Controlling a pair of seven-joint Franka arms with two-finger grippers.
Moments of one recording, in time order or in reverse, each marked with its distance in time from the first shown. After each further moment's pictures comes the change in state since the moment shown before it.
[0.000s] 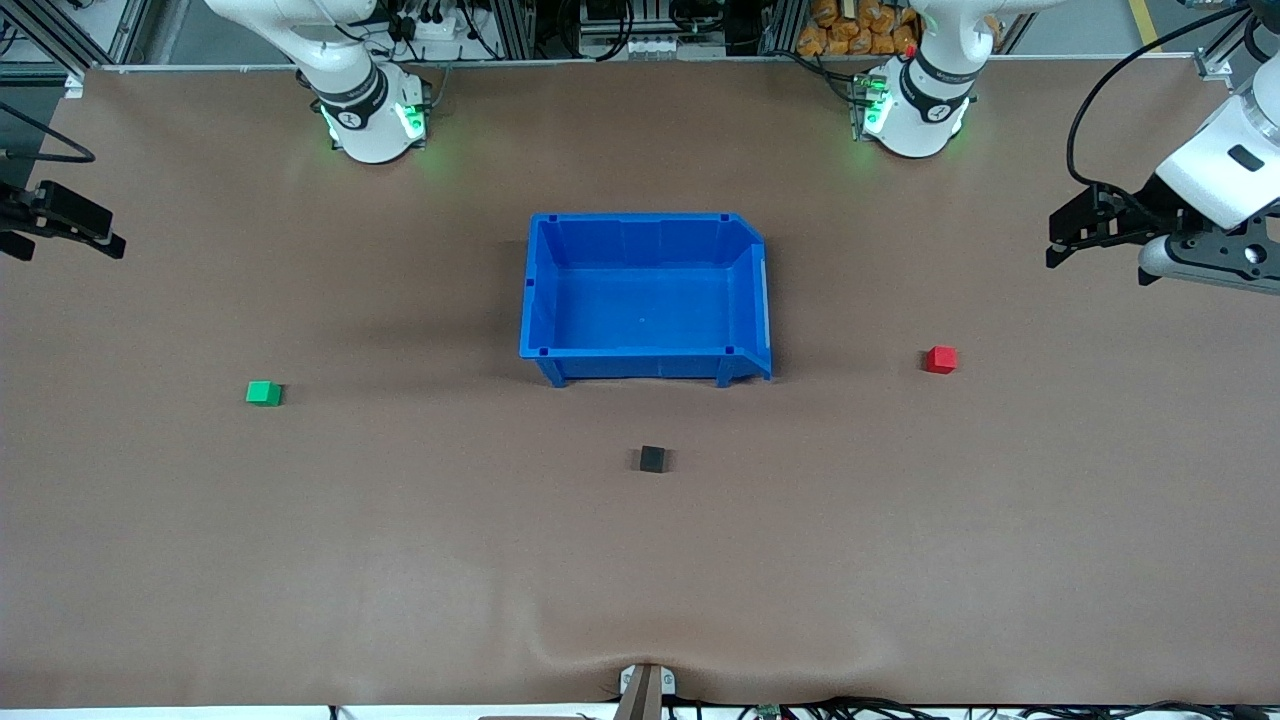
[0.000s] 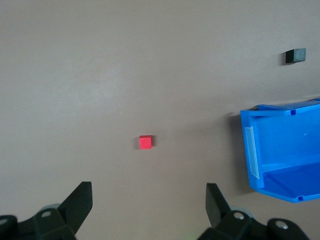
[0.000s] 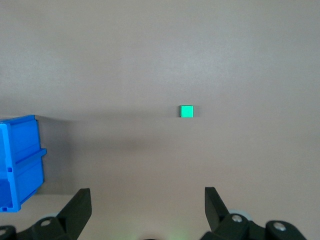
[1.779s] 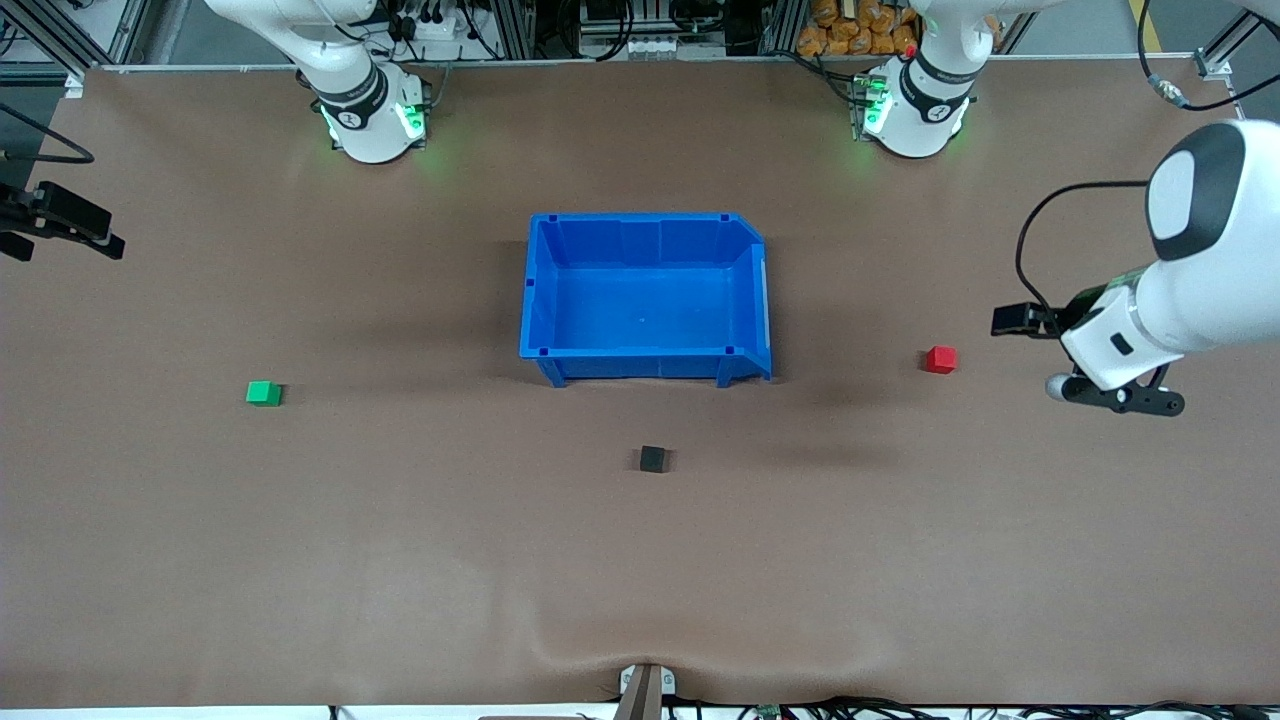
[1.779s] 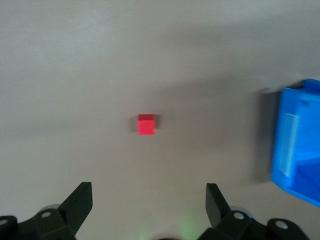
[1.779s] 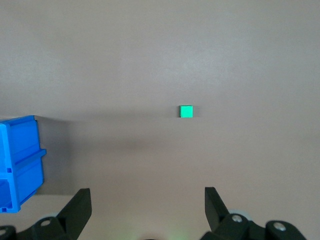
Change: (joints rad) left arm 0.030 0.274 0.007 -0.051 0.040 0.037 -0.017; right arm -0.001 0.003 -0.001 0.000 0.000 0.002 0.000
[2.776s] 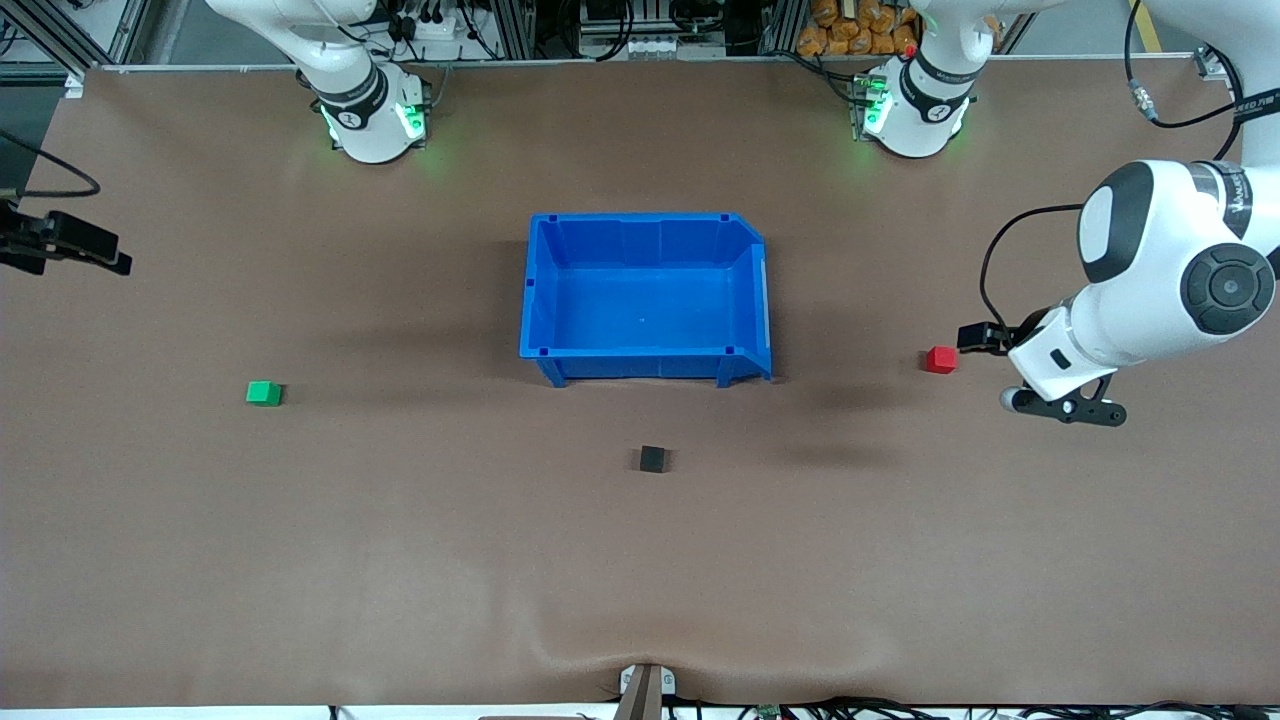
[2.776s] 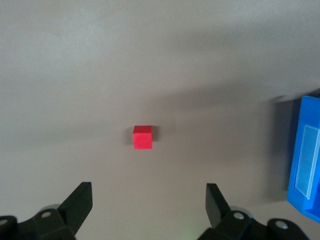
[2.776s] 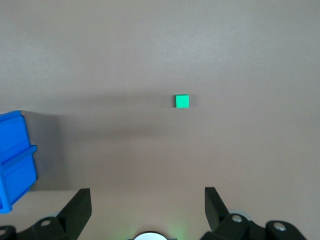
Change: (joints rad) left arm -0.026 -0.012 -0.008 -0.133 0.017 0.133 -0.039; right arm -0.028 0.076 -0.006 -0.001 -0.003 -0.015 -0.001
